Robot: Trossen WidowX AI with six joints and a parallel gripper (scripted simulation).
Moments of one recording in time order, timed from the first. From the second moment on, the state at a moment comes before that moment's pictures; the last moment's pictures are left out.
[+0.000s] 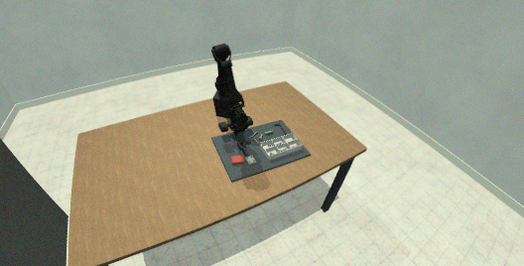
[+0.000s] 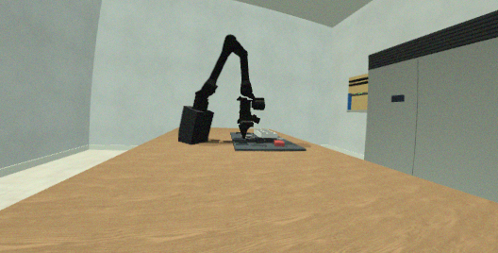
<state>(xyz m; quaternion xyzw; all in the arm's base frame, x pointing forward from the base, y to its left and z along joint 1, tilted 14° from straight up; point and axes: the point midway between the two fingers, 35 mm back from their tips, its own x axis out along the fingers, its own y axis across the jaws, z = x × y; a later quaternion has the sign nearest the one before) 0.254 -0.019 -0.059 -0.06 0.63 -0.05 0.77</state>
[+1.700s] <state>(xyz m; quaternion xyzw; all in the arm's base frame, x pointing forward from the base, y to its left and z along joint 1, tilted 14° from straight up) 0.260 -0.021 -0.068 -0.06 0.64 -0.05 0.76</state>
